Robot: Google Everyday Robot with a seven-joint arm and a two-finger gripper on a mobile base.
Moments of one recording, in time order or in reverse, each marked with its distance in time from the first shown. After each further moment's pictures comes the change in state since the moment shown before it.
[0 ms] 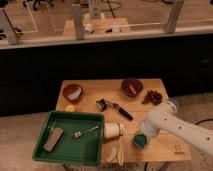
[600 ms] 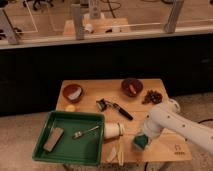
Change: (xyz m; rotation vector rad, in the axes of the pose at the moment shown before) arm -0.014 0.010 -0.015 -0.013 -0.059 -0.027
